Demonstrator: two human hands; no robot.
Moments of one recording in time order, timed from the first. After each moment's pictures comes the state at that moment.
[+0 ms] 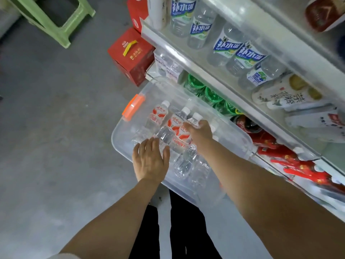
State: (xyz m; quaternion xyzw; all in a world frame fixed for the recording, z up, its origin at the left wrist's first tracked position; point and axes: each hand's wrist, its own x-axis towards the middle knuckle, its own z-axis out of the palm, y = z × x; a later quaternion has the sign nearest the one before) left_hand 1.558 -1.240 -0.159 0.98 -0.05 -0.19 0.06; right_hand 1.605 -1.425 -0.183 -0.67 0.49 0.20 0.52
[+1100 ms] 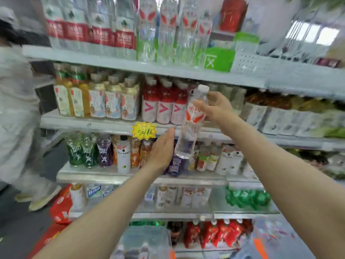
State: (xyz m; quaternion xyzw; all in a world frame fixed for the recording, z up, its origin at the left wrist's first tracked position) left_hand 1.561 -1.406 0.320 0.66 -0.44 -0.15 0.59; right_hand 1.445 -1.542 0.439 -0.76 0.26 -0.40 0.45
